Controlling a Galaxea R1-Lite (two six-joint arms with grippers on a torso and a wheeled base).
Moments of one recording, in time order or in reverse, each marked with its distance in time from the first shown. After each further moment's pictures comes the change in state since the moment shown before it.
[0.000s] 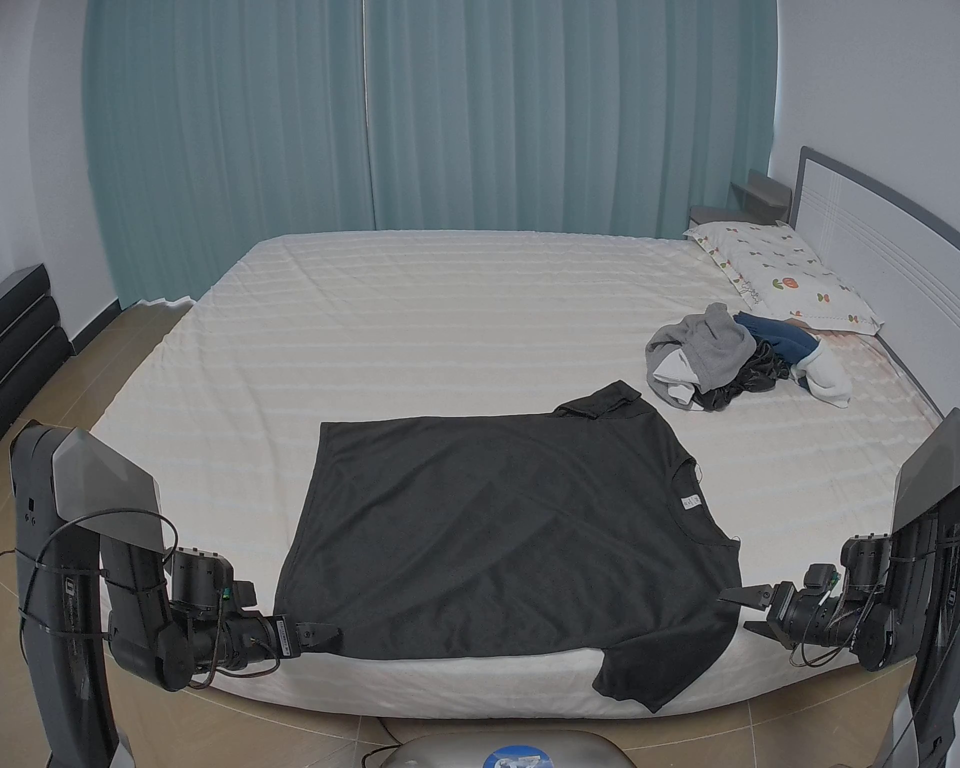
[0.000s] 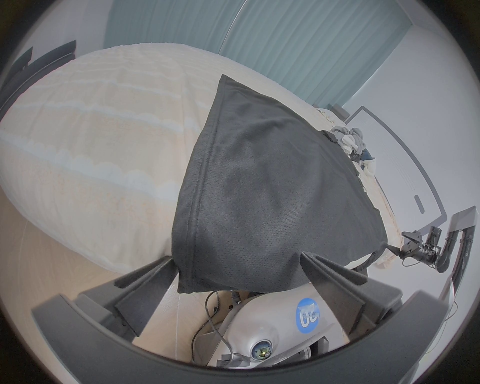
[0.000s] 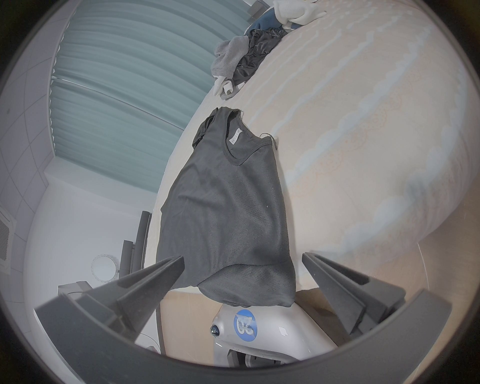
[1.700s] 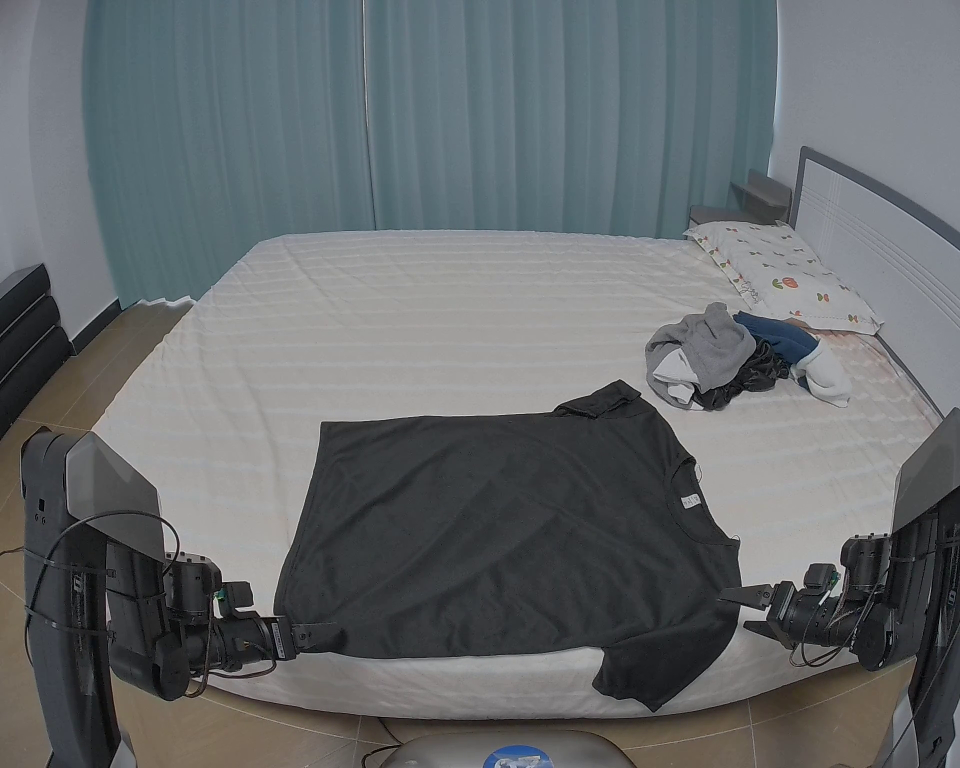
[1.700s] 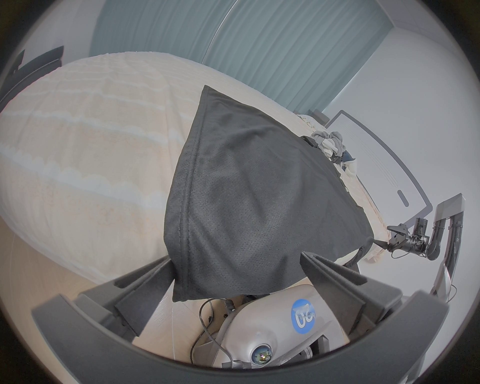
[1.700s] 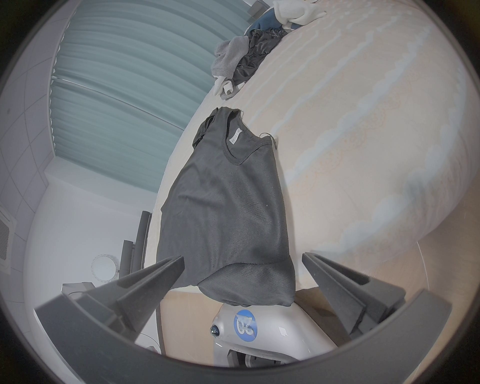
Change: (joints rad) left arm 0.033 0.057 0.052 -0.188 -0.119 0.045; right arm 0.000 0.000 -0.001 0.000 0.000 0.000
